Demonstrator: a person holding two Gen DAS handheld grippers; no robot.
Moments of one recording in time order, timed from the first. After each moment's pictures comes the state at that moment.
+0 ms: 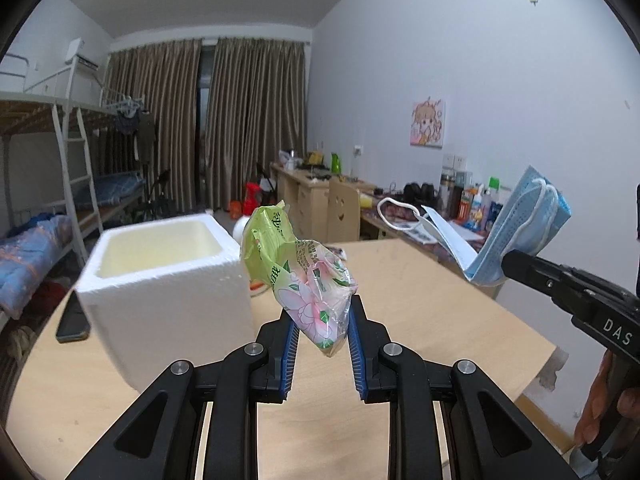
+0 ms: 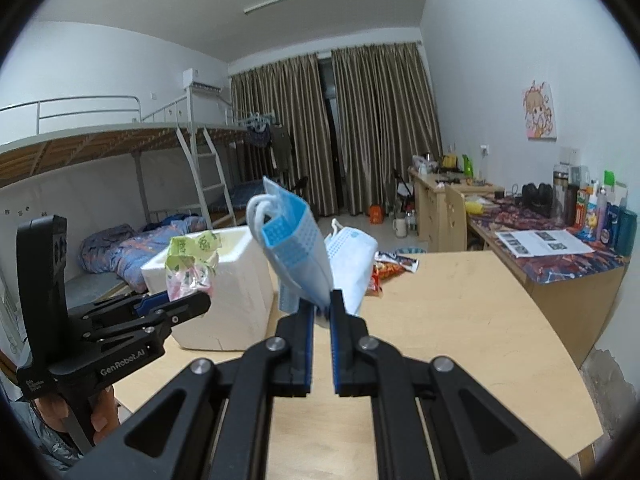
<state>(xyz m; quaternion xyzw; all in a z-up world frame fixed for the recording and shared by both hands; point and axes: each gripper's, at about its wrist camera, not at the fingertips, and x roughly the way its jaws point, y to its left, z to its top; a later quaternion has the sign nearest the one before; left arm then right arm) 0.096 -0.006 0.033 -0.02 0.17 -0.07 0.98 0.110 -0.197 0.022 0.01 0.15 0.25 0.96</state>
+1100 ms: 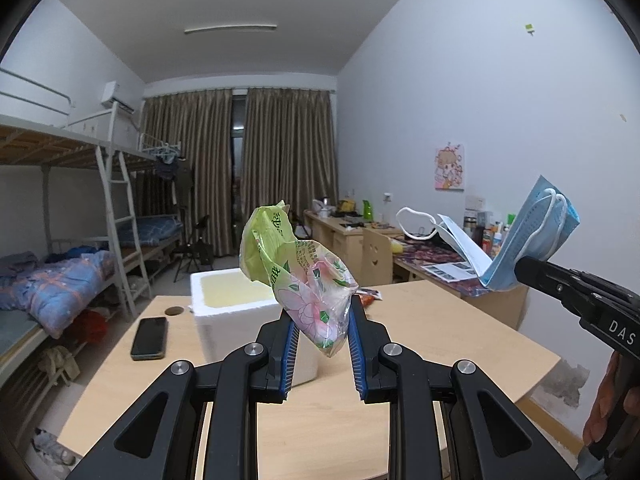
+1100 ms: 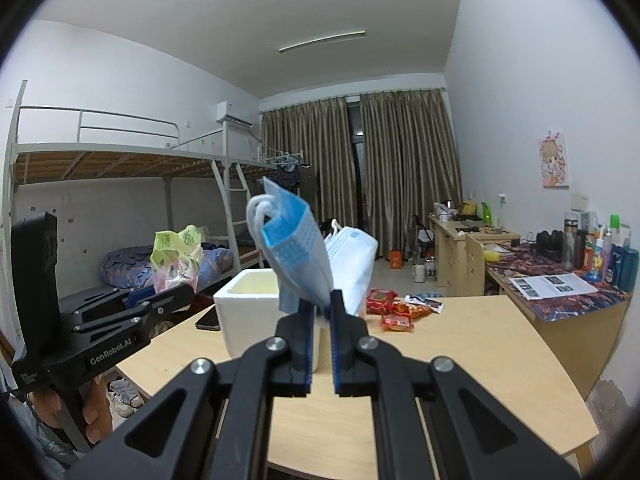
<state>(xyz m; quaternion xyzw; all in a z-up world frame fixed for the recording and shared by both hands) -0.022 0.022 0.070 -0.01 0.09 0.00 1.00 0.059 -0.188 0.039 0.00 0.06 0.29 0.96</state>
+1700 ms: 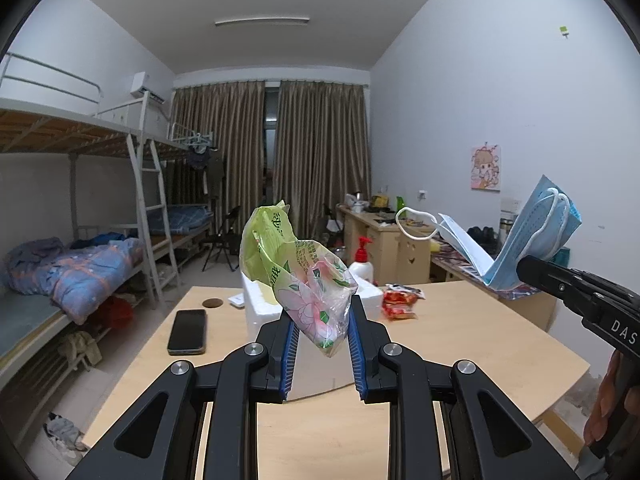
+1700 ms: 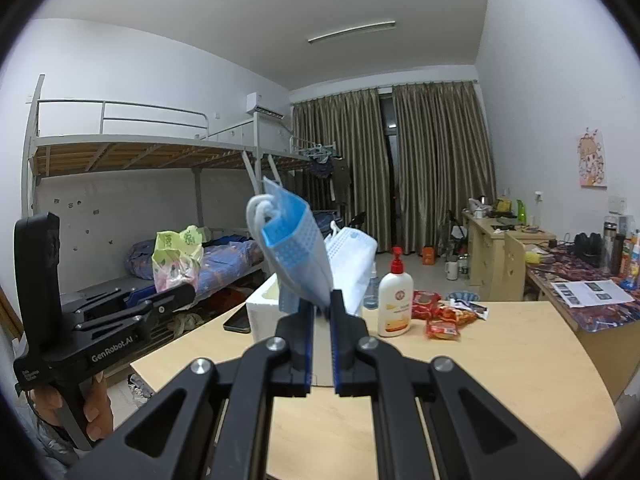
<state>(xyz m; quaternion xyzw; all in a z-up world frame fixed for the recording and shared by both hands) -0.009 0.059 0.071 -0.02 0.10 0.05 0.99 0.095 -0.147 0.038 -0.01 0.07 0.35 0.93</state>
